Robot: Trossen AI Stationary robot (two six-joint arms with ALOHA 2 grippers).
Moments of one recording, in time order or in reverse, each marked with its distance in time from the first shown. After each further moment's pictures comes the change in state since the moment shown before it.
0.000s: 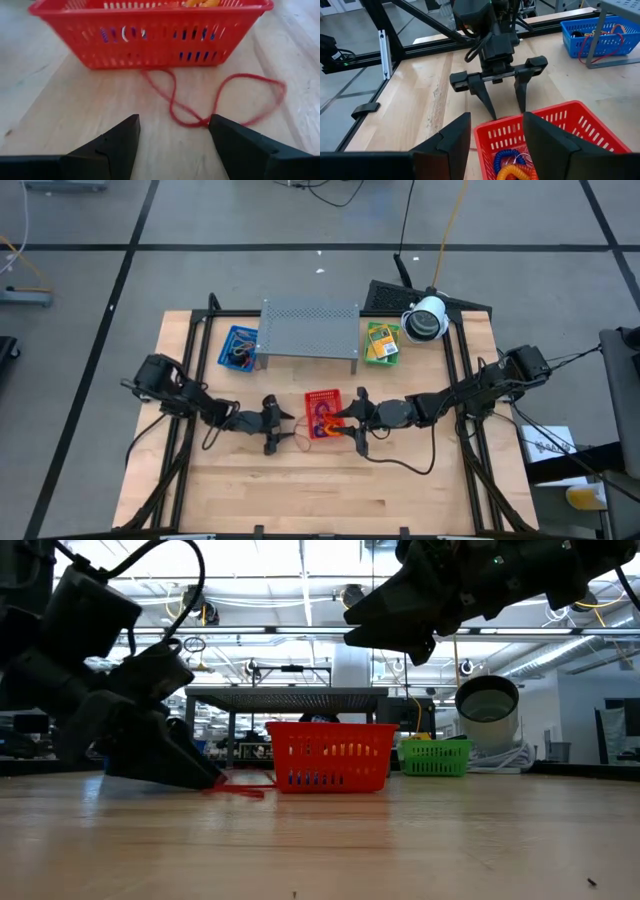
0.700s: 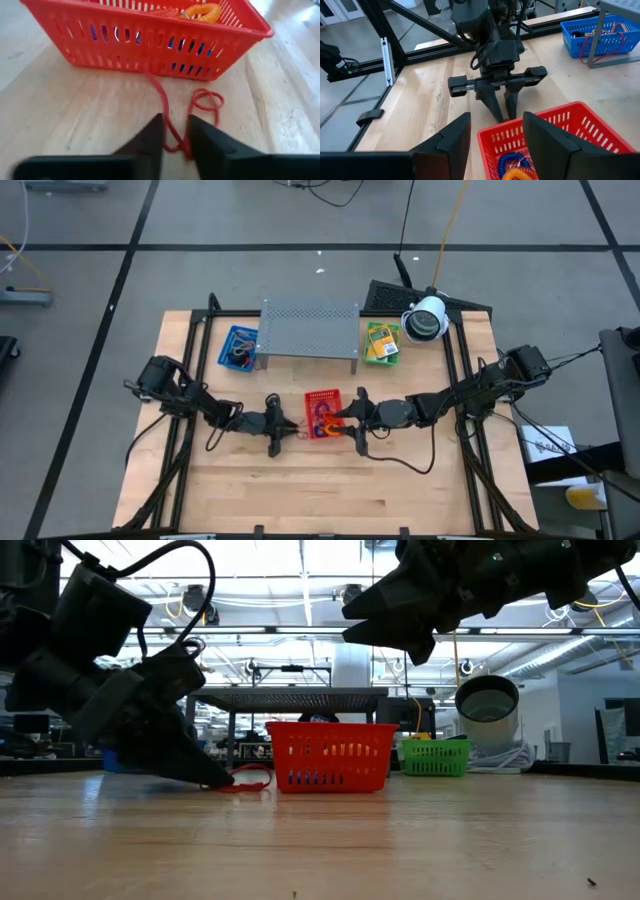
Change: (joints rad) left arm -0.009 0.050 0.039 -0.003 0.054 -0.164; right arm 0.000 0.000 0.001 0.014 0.001 0.032
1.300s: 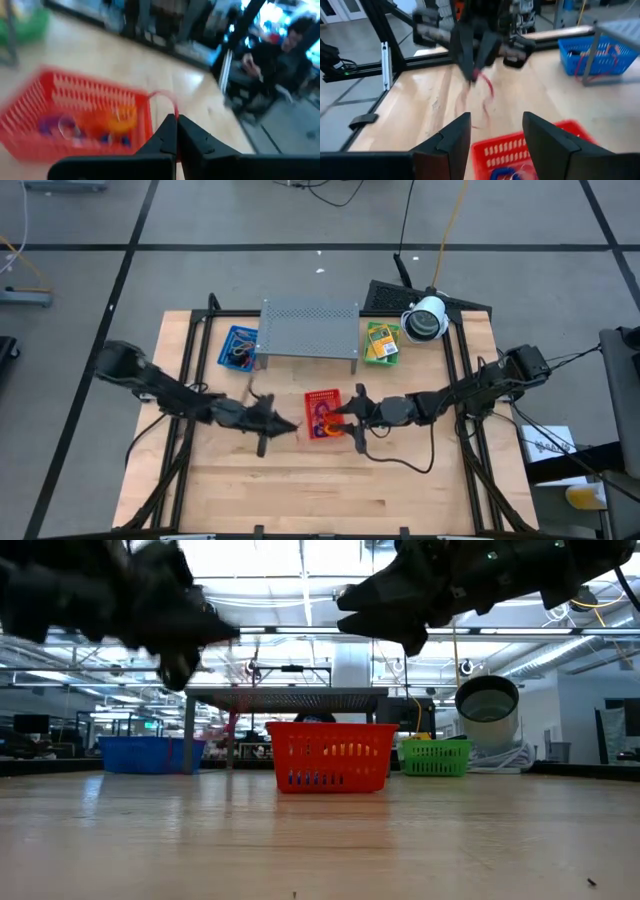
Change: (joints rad) left arm -0.012 -0.417 0.007 0.028 0.009 -0.053; right arm -0.016 0.000 0.000 0.050 -0.001 -0.078
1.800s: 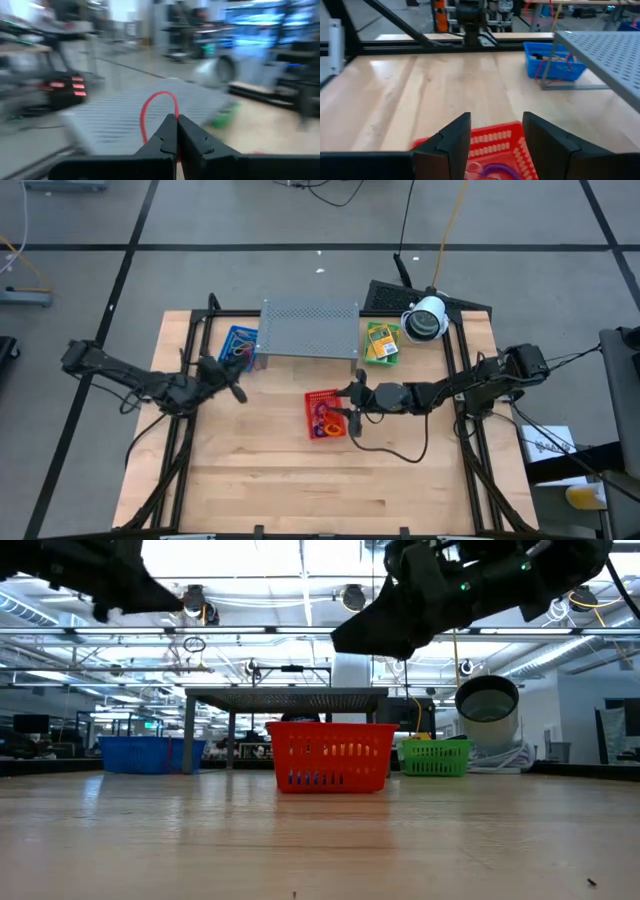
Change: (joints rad) left arm 0.001 -0.799 0.001 -0.704 -0.836 0.348; right arm -0.113 0.000 0.000 -0.034 -0.002 -0.166
